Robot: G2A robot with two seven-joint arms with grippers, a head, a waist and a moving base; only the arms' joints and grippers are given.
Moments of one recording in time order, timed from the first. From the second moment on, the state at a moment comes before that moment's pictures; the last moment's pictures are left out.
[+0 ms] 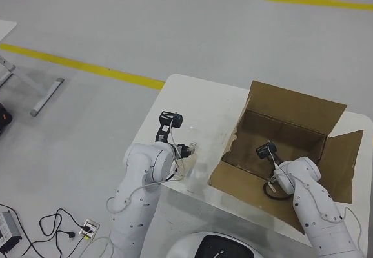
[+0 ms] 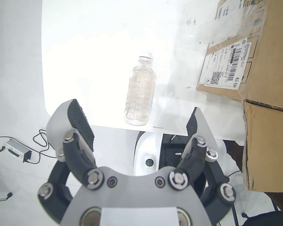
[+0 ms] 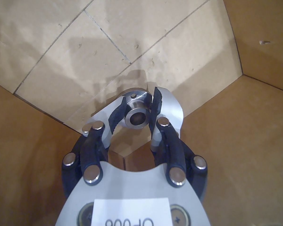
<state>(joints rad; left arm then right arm) 1.19 -1.50 -1.54 -1.99 1.51 0.03 -1.43 -0.76 -1.48 1.00 -1.06 -1.54 -0.18 1.13</state>
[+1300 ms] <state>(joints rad) 1.19 -1.50 -1.54 -1.99 1.51 0.03 -1.43 -0.90 -1.43 1.08 -1.39 -1.61 -0.44 1.12</state>
